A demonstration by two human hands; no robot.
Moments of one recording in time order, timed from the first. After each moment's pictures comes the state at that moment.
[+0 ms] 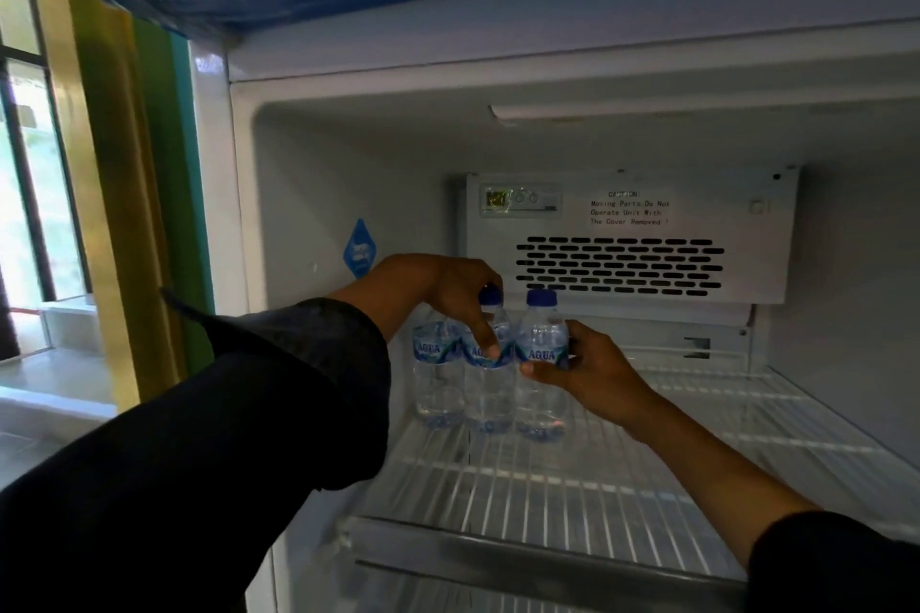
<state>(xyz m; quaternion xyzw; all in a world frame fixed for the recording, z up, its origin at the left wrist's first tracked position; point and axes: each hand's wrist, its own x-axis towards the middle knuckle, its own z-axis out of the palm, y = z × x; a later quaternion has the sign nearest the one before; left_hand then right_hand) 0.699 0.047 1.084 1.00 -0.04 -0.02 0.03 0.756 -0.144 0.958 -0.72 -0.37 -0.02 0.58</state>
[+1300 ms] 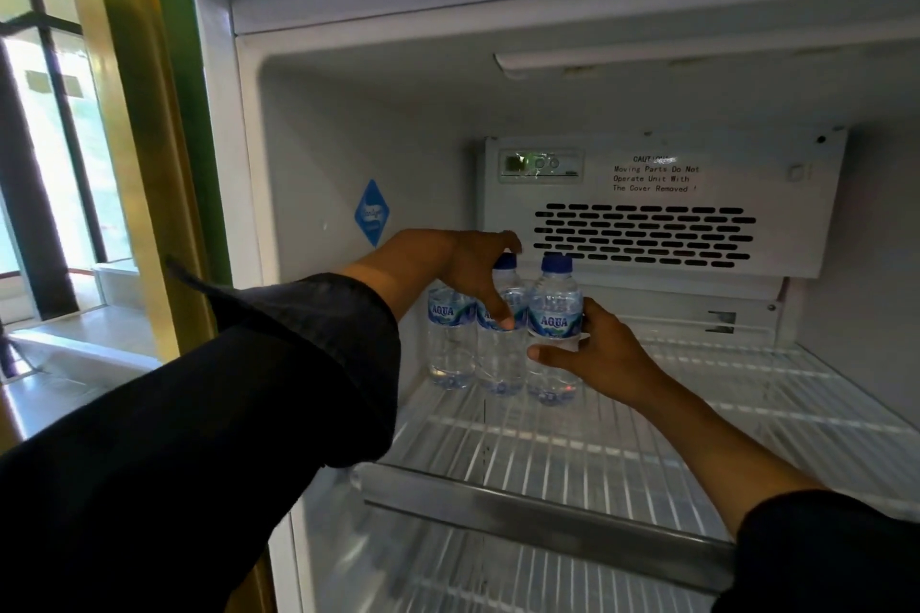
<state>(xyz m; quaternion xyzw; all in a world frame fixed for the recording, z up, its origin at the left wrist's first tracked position) 0.679 0.034 1.075 1.00 0.00 0.01 0.04 0.762 -0.144 0.942 -0.76 -0.38 -0.03 0.53</state>
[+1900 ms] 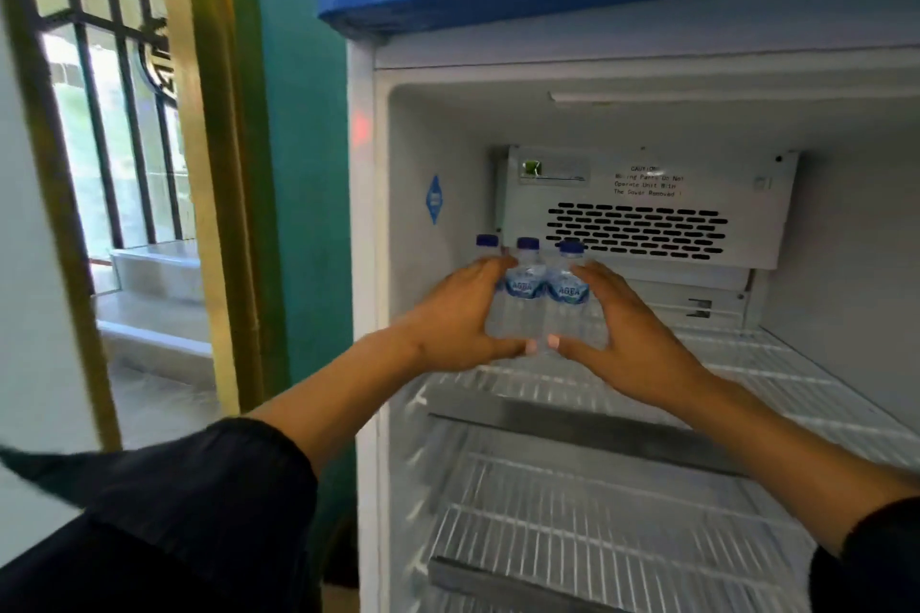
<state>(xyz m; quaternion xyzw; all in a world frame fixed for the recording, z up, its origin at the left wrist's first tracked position) 0.502 0.001 1.003 0.96 -0.06 0.26 0.12 0.621 -0.194 0.972 -0.81 -0.45 -0.20 0.32</state>
